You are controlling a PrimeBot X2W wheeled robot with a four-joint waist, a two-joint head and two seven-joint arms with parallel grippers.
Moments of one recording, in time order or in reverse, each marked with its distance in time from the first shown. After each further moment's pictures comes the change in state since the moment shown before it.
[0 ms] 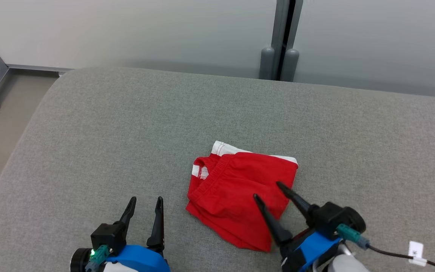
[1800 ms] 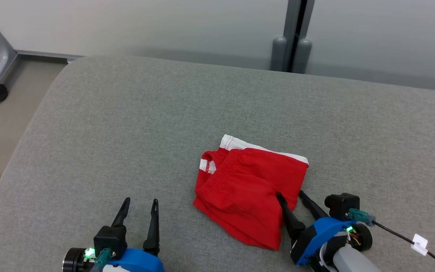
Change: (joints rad) left arm 0.021 0.000 0.045 -0.021 0.152 0.019 0.000; right arm -0.147 0.063 -0.083 0.410 0.263 0.000 0.000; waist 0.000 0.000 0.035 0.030
